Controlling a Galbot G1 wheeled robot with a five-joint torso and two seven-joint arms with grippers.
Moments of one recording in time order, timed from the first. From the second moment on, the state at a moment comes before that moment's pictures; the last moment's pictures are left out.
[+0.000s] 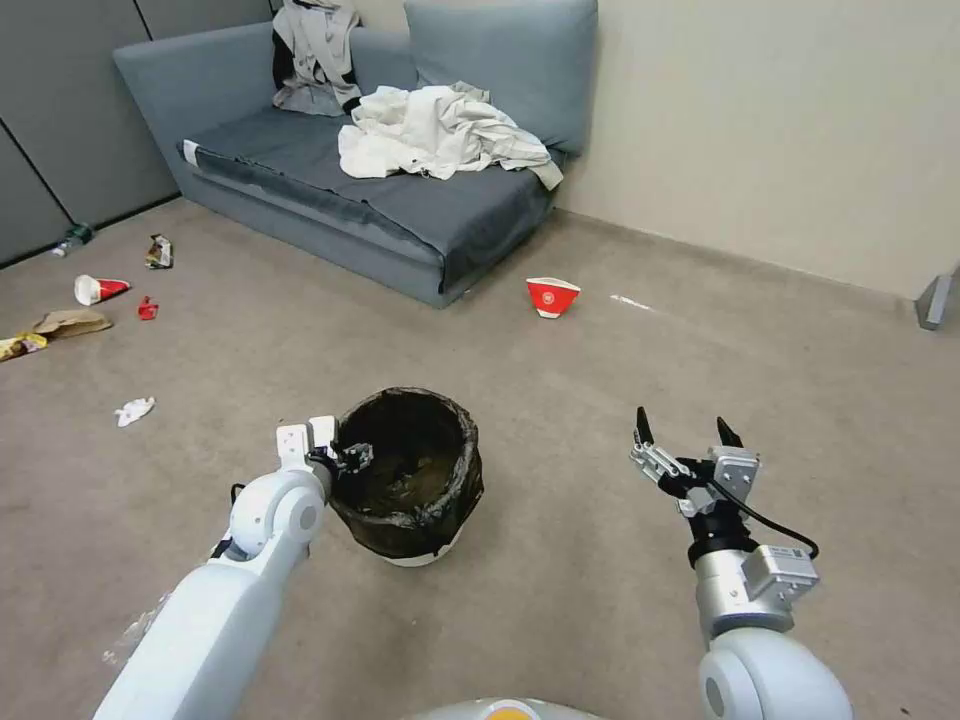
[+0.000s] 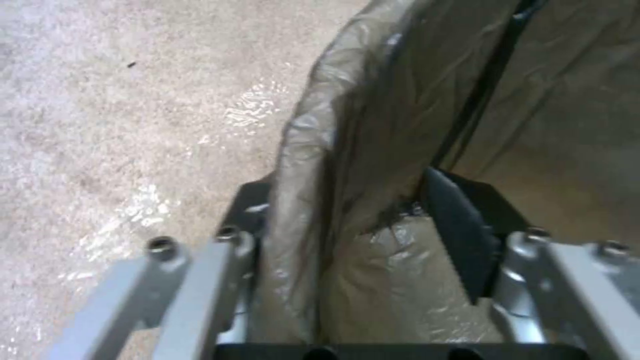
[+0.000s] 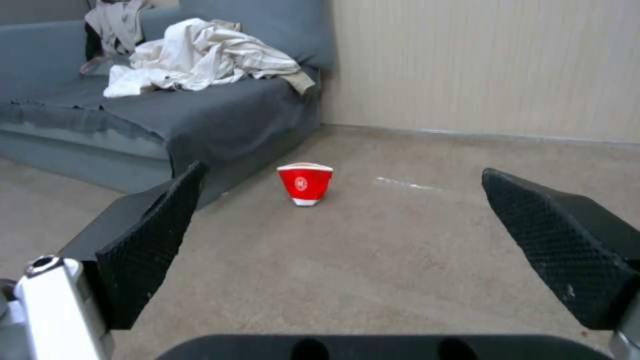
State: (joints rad) left arm 1.14 -1.14 -0.35 -1.79 -0.78 0.73 -0.46; right arm -1.67 1.55 0.51 2.24 0.11 -0.08 0.09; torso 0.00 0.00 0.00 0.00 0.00
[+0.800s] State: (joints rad) left arm 1.21 -1.13 -0.39 -1.89 -0.78 0.53 -0.33; right arm -1.65 1.54 0.51 2.24 0.11 -0.10 0.10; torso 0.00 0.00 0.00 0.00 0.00
